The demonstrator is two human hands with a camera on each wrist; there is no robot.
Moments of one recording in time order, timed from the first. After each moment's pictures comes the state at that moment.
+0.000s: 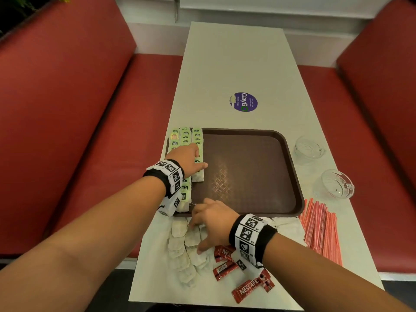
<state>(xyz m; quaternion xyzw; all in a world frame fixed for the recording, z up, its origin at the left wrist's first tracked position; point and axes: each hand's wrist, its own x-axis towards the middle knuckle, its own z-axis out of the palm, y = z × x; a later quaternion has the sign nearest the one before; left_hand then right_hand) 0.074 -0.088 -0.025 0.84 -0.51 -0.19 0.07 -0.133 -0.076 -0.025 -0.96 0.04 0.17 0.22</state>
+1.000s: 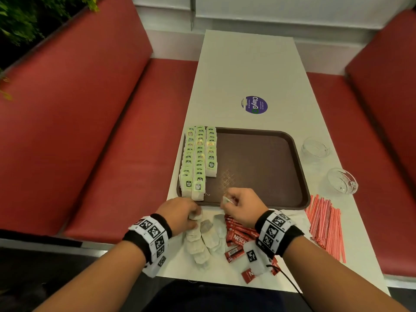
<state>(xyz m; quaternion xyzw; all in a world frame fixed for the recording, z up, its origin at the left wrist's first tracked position) 0.014 0.078 -0.029 0.77 -0.58 -0.27 0.01 -0.165 -0.073 -0.012 -0.85 0.29 -0.04 0.44</state>
